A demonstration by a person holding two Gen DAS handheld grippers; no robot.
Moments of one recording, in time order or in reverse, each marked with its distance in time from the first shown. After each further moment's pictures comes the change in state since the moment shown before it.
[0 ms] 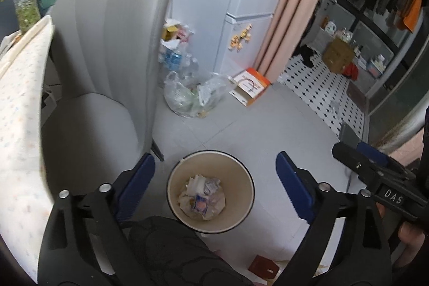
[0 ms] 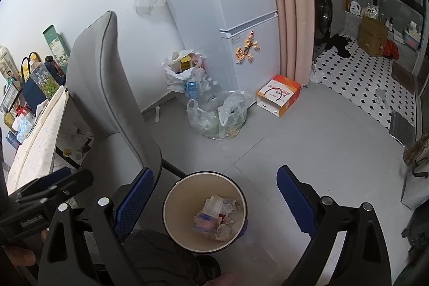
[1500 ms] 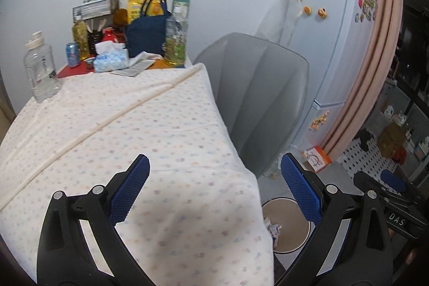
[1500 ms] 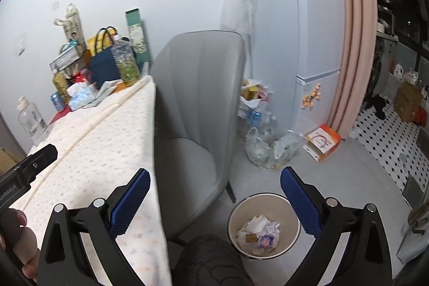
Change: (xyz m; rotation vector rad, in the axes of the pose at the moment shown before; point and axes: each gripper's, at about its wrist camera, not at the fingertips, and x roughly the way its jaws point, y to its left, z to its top) left arm -0.239 0.150 -0.062 -0.279 -0.367 0.347; right arm -0.116 0.209 -0.026 -0.277 -0.125 0.159
